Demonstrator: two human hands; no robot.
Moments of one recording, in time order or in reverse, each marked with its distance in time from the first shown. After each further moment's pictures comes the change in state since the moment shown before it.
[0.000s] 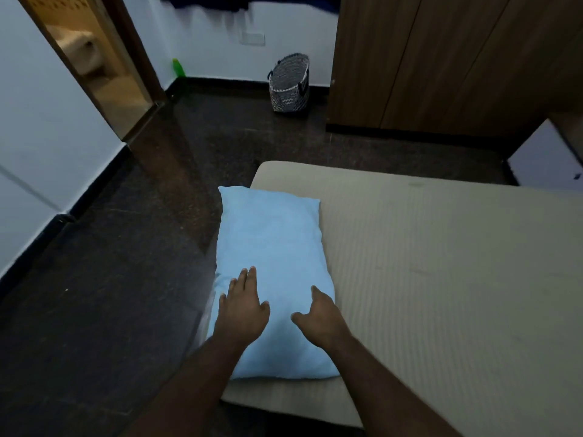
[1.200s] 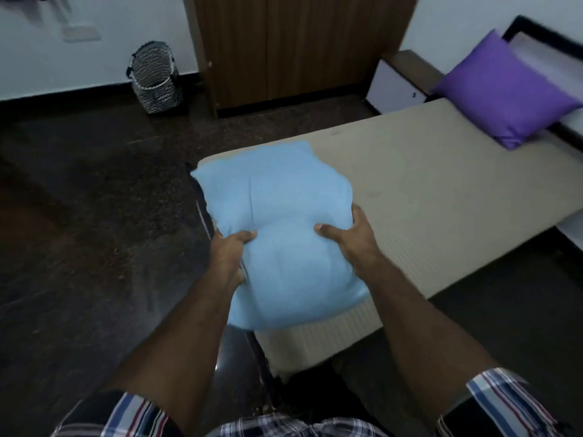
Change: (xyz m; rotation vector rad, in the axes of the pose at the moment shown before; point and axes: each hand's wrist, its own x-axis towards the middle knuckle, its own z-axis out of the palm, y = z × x) left_hand 0.111 -0.112 -0.145 -1.345 -0.392 -0.146; right_hand -0.037 -0.153 0.063 0.906 0.802 -0.005
